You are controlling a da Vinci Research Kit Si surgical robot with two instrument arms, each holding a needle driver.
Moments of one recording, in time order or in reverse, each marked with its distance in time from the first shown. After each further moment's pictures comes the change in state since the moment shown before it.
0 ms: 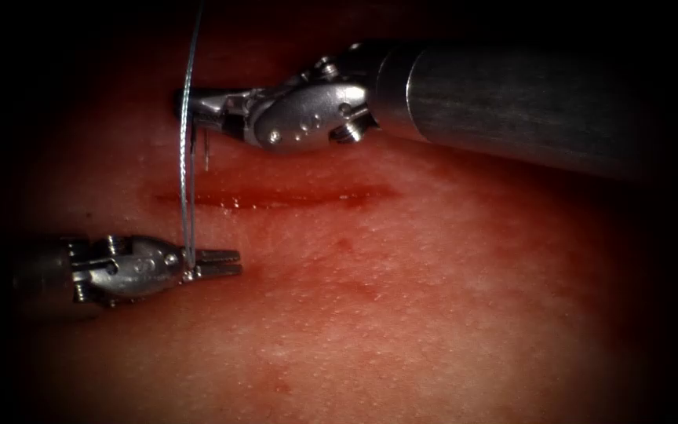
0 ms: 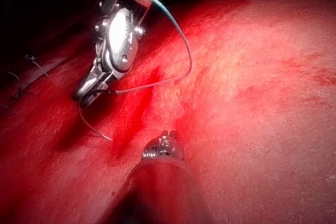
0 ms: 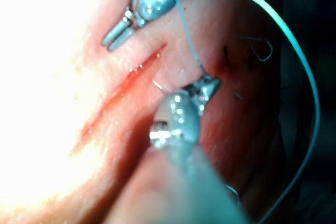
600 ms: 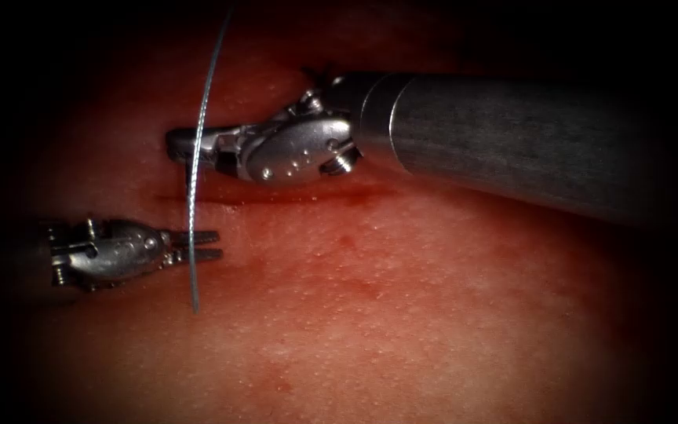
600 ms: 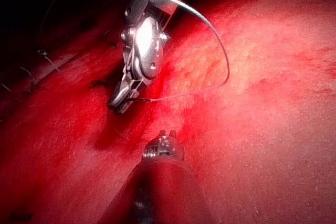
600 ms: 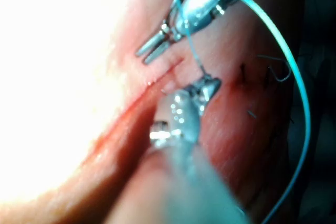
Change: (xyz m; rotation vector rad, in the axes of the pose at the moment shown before) right arm 0.002 -0.003 0.000 0.044 0.052 -0.033; left arm -0.001 -0.004 -0.001 0.095 0.015 -0.042
